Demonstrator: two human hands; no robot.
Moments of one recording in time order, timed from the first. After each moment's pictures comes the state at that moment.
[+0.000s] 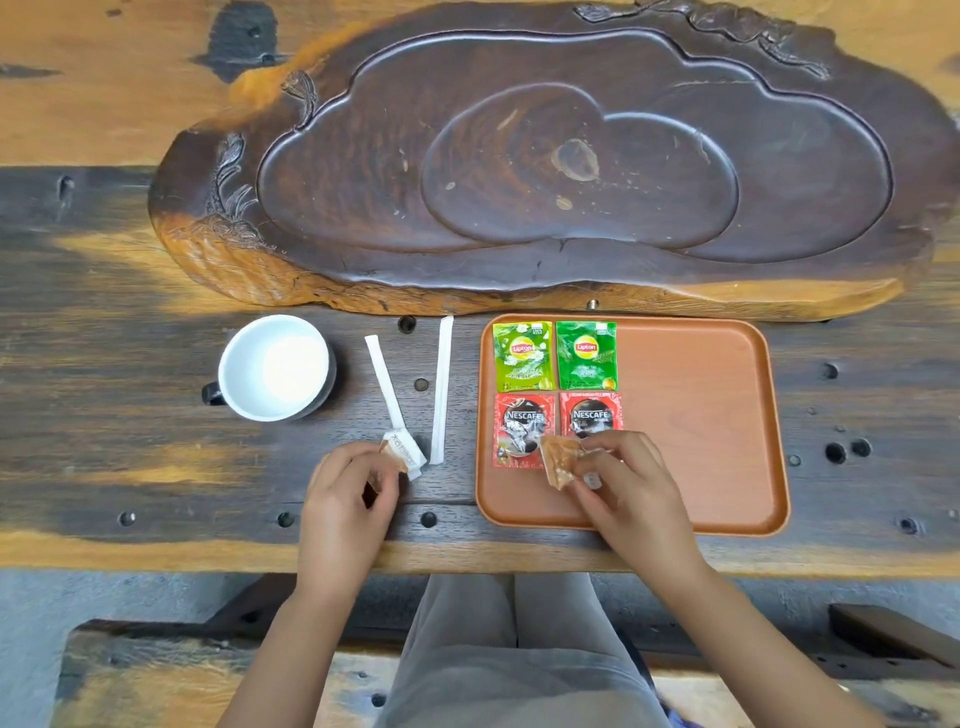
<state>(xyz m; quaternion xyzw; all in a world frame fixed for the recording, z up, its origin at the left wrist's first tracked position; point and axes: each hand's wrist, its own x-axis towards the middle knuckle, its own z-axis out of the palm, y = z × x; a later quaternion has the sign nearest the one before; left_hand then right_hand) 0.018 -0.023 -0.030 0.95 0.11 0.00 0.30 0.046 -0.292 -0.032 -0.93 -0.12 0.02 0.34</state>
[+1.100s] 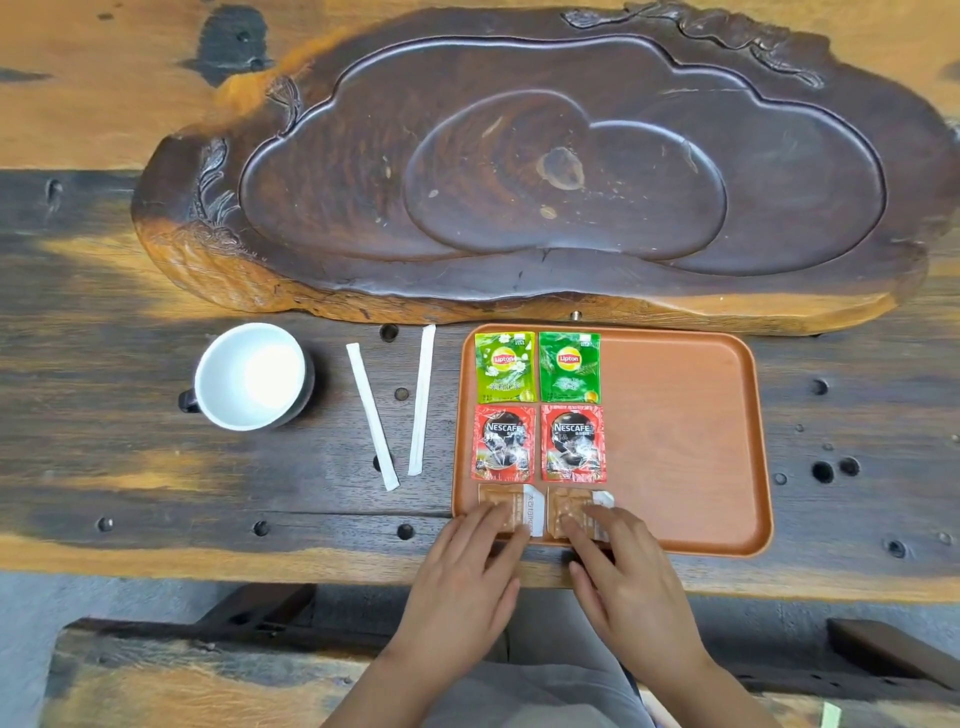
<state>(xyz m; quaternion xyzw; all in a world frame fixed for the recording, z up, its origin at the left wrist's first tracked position) -0.022 -0.121 -0.045 0.96 -0.18 -0.13 0.18 -0.011 -0.319 -0.044 -0.96 -0.17 0.10 0.20</state>
